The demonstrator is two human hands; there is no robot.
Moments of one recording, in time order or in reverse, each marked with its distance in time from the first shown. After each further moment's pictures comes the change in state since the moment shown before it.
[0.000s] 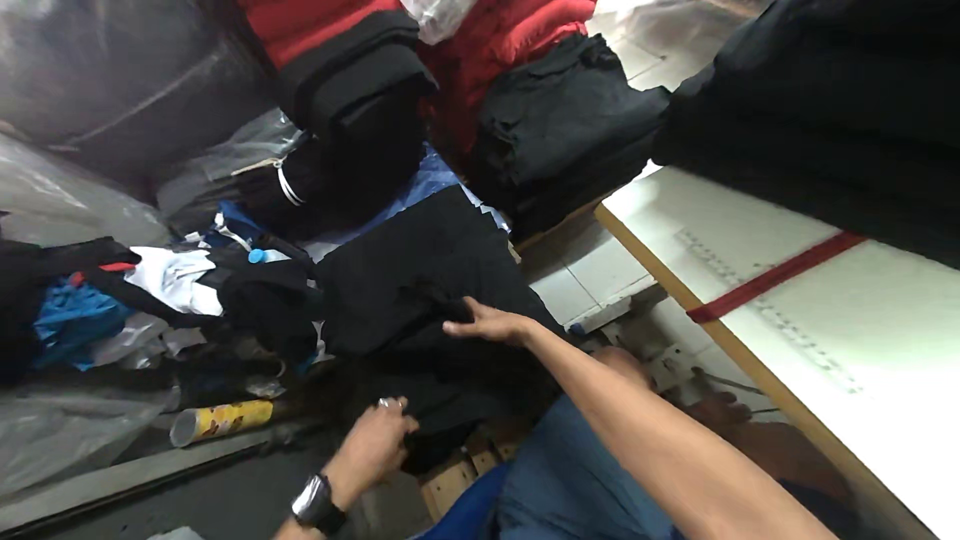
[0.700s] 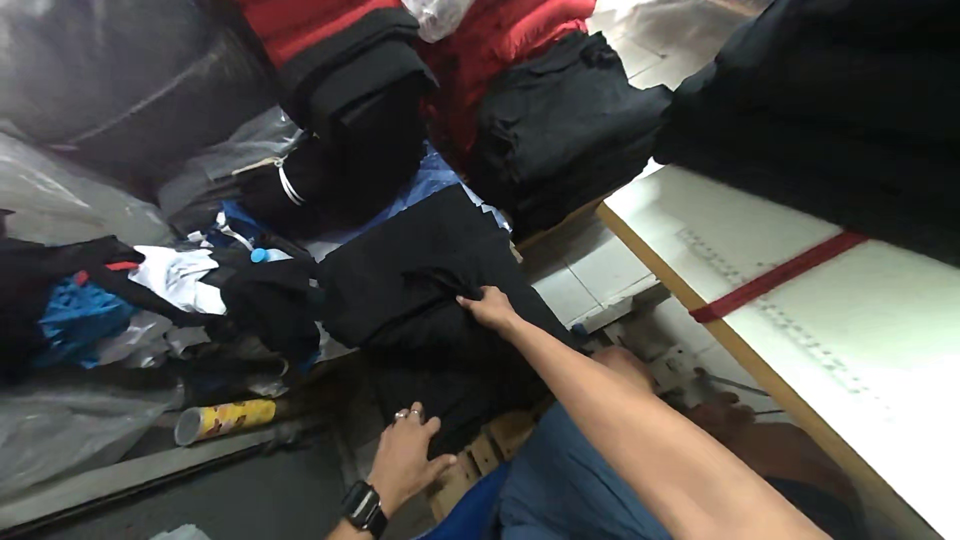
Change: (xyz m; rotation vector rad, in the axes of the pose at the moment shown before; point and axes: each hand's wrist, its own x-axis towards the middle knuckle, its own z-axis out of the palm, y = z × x) left_hand 0.031 0.015 0.071 -0.003 0.044 -0.133; right_hand 0.034 0.006 -0.005 -0.050 0.509 0.287
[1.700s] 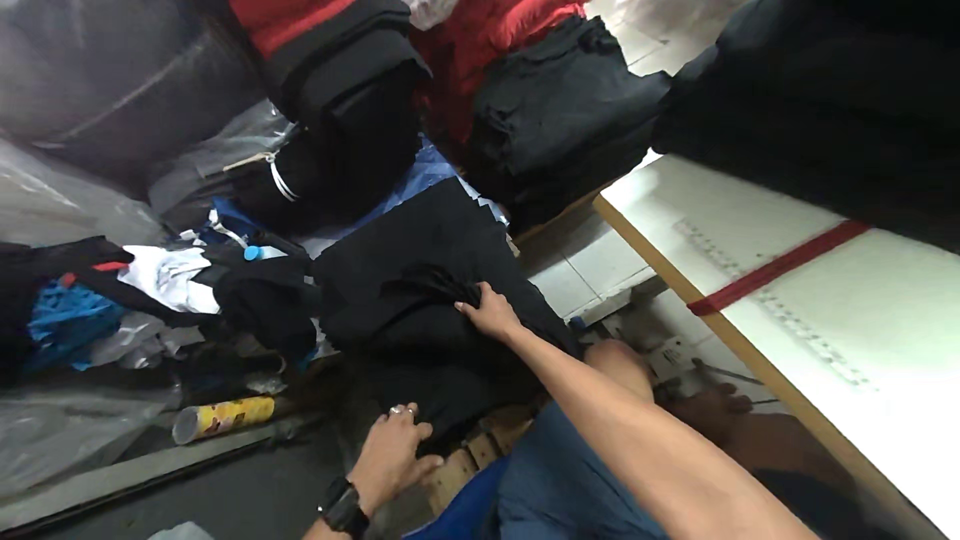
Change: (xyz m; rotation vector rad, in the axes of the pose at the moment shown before) left_hand -0.016 -0.004 -0.032 0.081 -0.075 0.084; right_hand -0.007 0.020 0.001 -0.195 -0.006 -0.101
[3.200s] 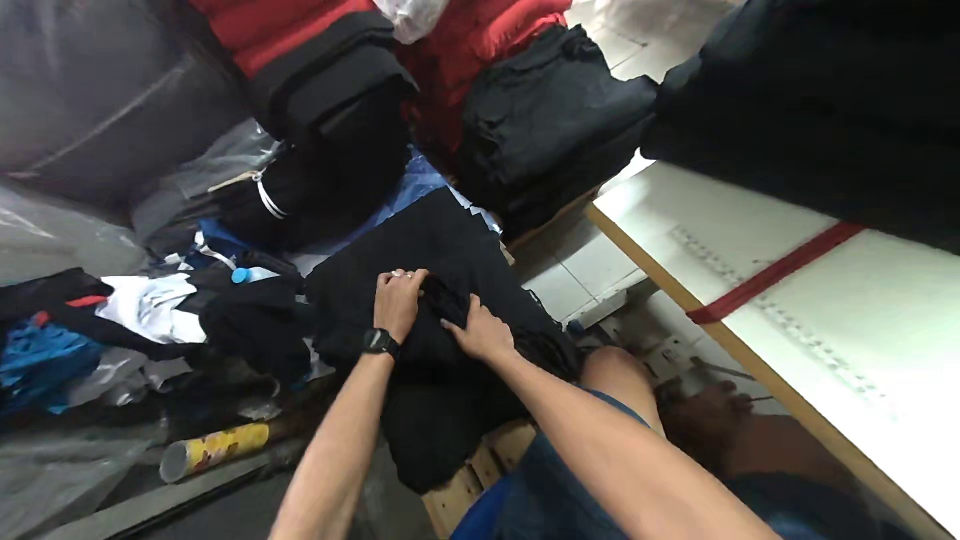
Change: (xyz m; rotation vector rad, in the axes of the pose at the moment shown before) left_hand 0.171 -0.039 -0.154 0.092 0.863 0.060; right_hand -0.009 -0.020 0.015 -0.204 0.047 0.073
